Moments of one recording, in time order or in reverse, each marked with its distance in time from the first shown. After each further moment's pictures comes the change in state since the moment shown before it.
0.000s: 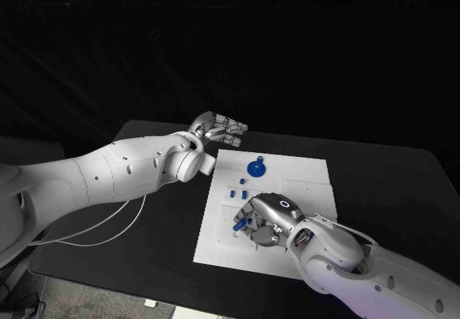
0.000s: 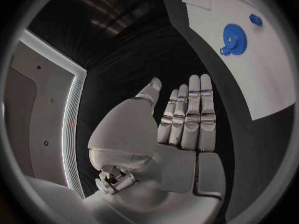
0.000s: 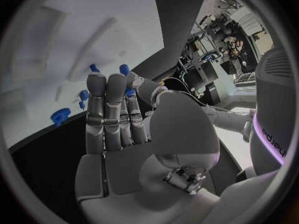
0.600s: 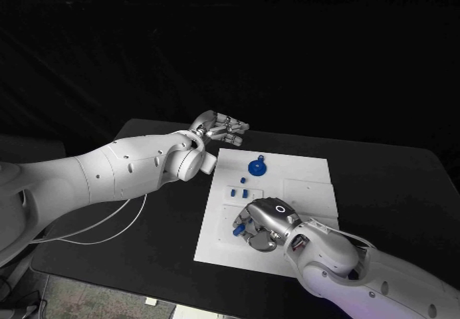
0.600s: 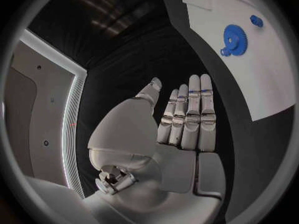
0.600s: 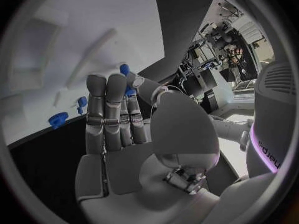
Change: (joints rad) left arm -0.001 0.000 0.000 0.001 0.000 0.002 0.001; left_hand 0.000 0.000 0.000 0.000 0.000 0.000 0.000 0.000 0.000 0.000 0.000 0.000 0.000 0.000 0.000 0.000 0.000 0.000 0.000 0.000 0.000 0.000; right arm 0.001 0.016 -0.035 -0.016 -0.068 0.006 -0.007; right_hand -0.007 -0.007 0.003 -0.006 0.000 0.004 -0.003 0.003 0.000 0.007 -0.007 -0.001 0.000 0.003 0.003 -0.004 0.001 0.000 0.000 0.000 0.005 0.000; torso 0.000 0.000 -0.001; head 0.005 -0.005
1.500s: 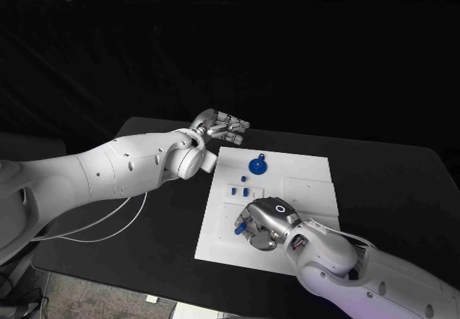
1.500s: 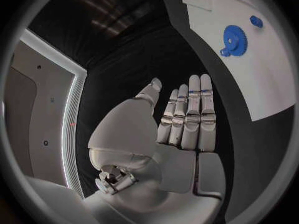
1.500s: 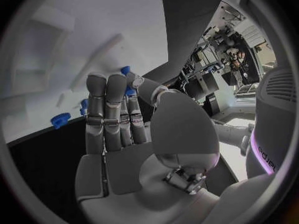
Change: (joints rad) left arm 0.000 -0.001 0.000 0.000 0.000 0.005 -0.001; left_hand -0.005 0.005 0.004 -0.004 0.000 0.000 0.000 0.000 0.000 0.000 0.000 0.000 0.000 0.000 0.000 0.000 0.000 0.000 0.000 0.000 0.000 -0.003; right arm 0.000 0.005 -0.010 -0.012 -0.037 -0.001 -0.022; right_hand 0.002 0.001 0.009 -0.005 -0.001 0.006 -0.001 -0.003 0.000 0.000 0.000 0.002 -0.001 0.004 -0.003 0.000 0.002 0.000 0.000 0.000 0.007 0.000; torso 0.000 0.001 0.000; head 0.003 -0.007
